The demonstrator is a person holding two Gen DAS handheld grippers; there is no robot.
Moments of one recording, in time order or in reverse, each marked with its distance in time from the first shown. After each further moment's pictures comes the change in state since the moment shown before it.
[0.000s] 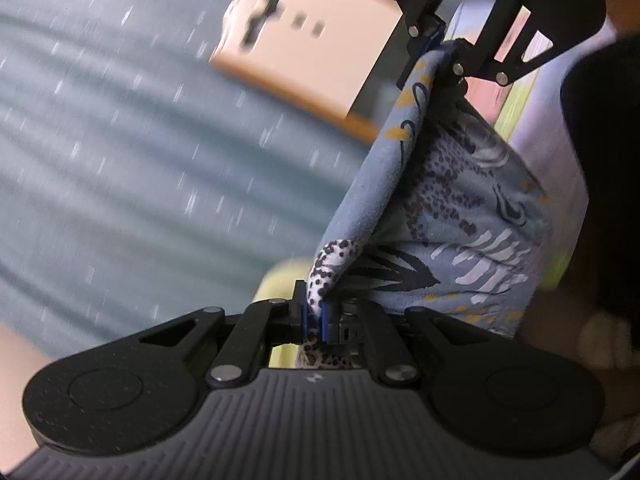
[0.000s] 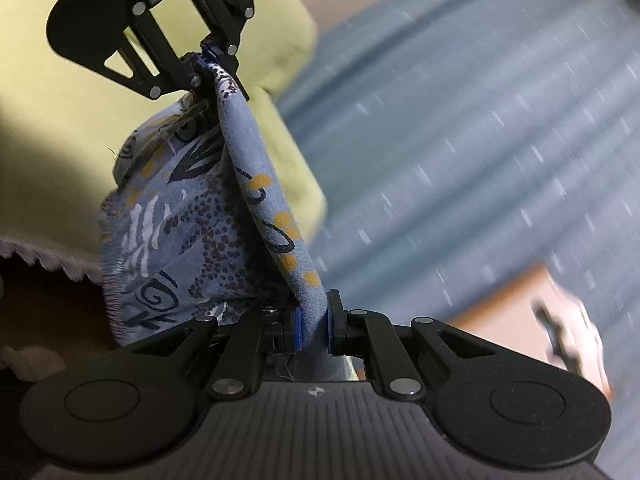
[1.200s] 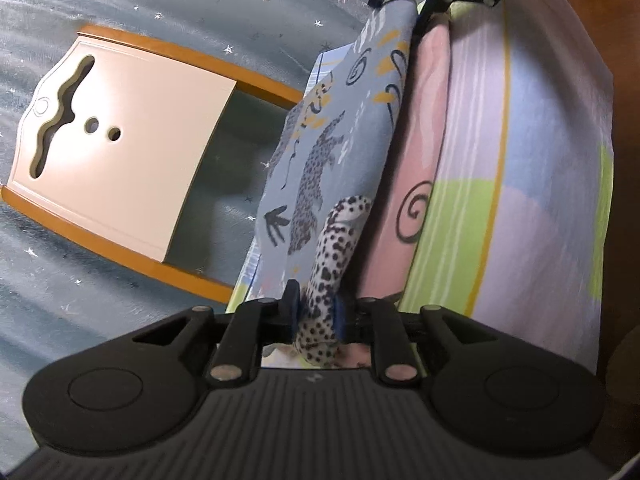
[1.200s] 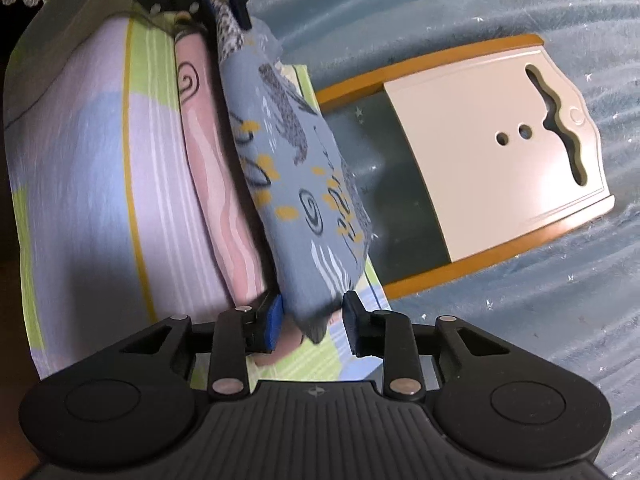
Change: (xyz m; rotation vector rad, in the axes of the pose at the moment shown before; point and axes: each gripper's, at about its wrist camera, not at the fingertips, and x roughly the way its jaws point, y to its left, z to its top) left arm 0.231 -0.166 0.116 0.167 -0.248 -0.253; right arm 0.160 -0.038 -0.541 -0.106 0.493 -0.125
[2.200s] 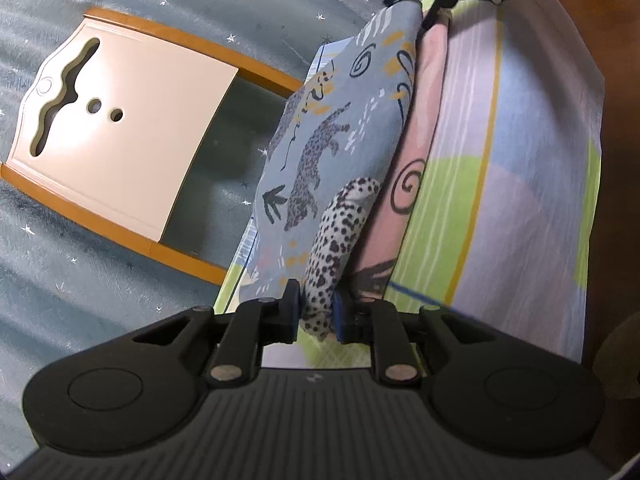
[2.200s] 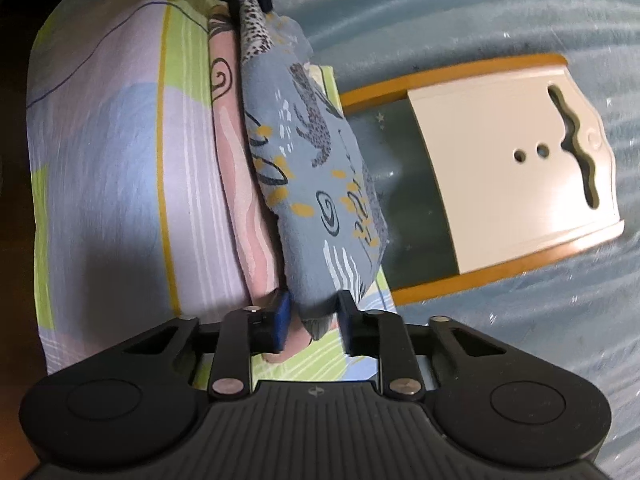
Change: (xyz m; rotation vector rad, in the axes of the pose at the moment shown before) left arm -0.017 -0.003 -0.015 -0.039 0.017 -0.035; right arm 0.026 0.028 0.011 -0.070 0.000 0.031
